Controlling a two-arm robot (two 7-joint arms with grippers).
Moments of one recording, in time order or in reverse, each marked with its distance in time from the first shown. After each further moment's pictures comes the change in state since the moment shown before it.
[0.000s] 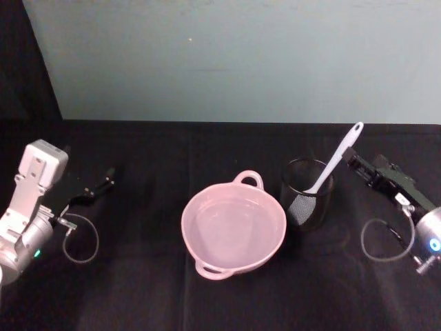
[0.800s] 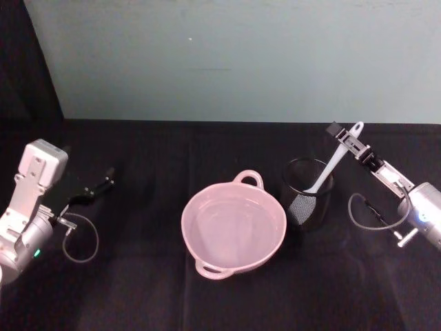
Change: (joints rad) left arm 0.000 0.000 0.000 0.000 0.000 0.000 0.000; right arm 0.172 -0.049 -0.027 0.201 0.285 0.153 0.172
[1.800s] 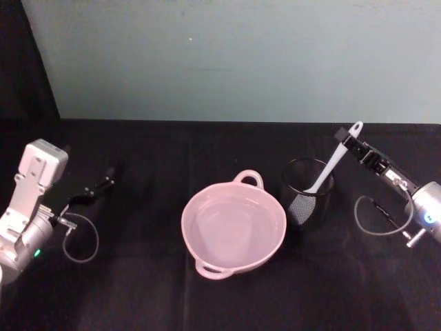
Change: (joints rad) left arm 0.000 0.000 0.000 0.000 0.000 0.000 0.000; right arm 0.025 0.084 -0.087 0.016 -0.053 -0.116 0.024
